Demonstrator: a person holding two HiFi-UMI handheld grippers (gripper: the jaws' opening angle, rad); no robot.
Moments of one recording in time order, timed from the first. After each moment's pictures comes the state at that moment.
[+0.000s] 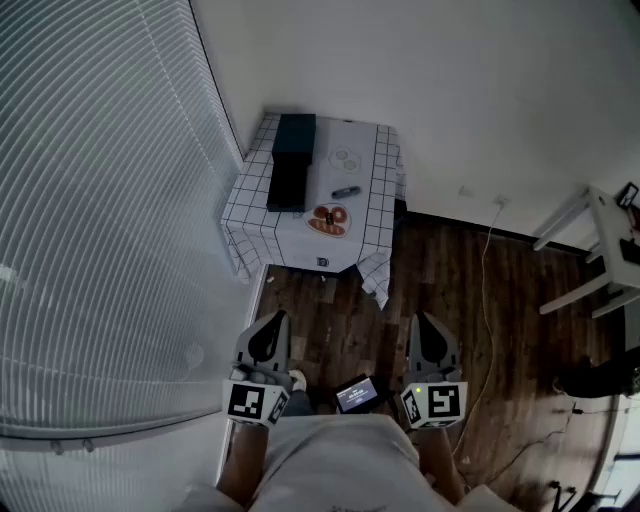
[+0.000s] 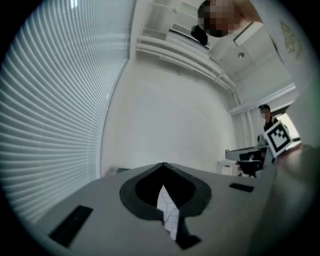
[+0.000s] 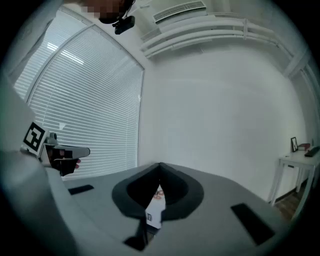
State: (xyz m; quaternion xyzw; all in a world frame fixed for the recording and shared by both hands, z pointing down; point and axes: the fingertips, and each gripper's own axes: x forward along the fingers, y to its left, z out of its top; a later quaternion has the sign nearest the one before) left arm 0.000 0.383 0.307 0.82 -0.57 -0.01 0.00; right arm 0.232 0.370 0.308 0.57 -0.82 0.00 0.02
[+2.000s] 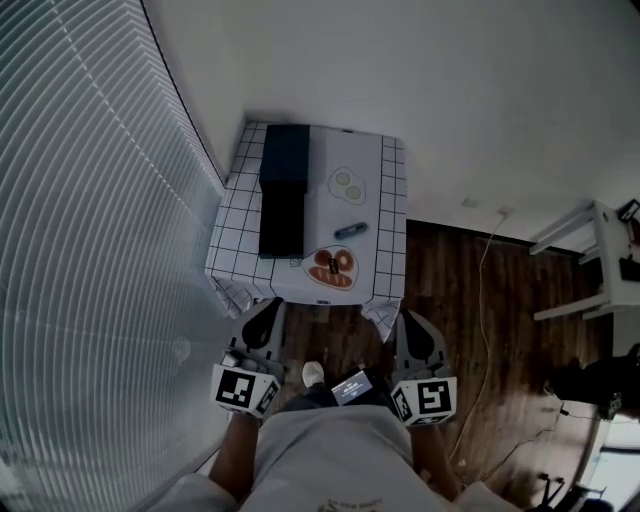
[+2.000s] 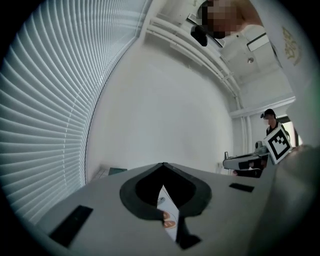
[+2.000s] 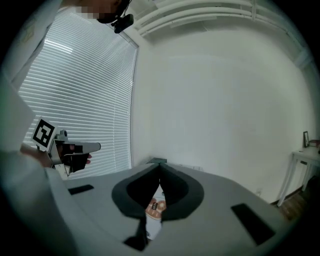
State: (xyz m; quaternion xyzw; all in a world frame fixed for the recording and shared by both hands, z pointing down) left arm -0.056 0.150 0.325 0.86 -0.51 -0.02 0.05; right arm 0.154 0.163 0.340 0.57 -0.82 0.05 0.07
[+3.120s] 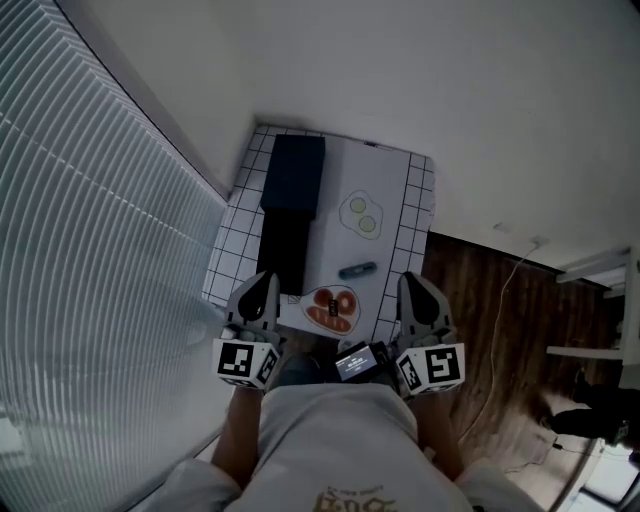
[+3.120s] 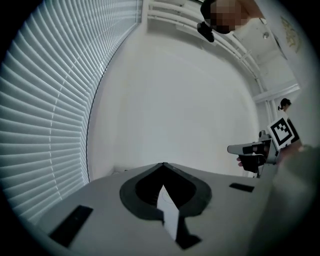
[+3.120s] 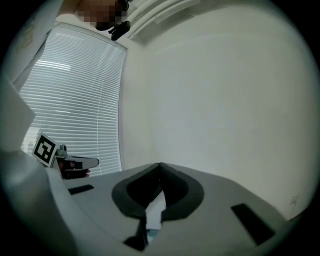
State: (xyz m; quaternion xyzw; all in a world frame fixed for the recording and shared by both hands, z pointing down) left arm -0.056 -0.040 0.355 0.80 -0.60 0.03 0.06; right arm 0.169 -0.067 0.341 0.49 -0.87 0.07 0.01
